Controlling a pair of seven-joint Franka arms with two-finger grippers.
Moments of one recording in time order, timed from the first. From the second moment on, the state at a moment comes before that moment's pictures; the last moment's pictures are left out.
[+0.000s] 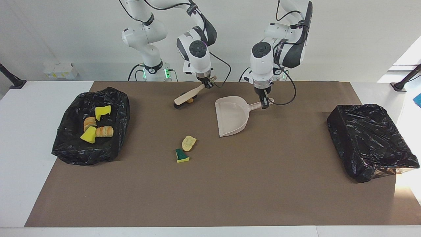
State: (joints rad) left arm -0.51 -0.13 -0.06 -2.33 0.21 2.07 0.88; right arm 0.38 -0.07 0.33 -2.35 0.37 2.09 1.40
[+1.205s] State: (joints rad) left arm -0.48 -0.13 -0.05 -2.33 0.21 2.10 0.88; right arm 0.26 0.04 0.33 -1.95 0.13 1.70 1.26
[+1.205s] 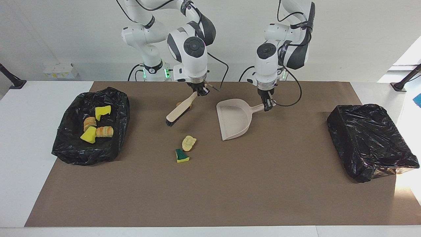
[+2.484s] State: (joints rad) left arm -0.48 -0.13 -0.05 -2.34 0.21 2.11 0.88; right arm 0.34 -0.10 0.34 -2.43 0.40 2.13 1.44
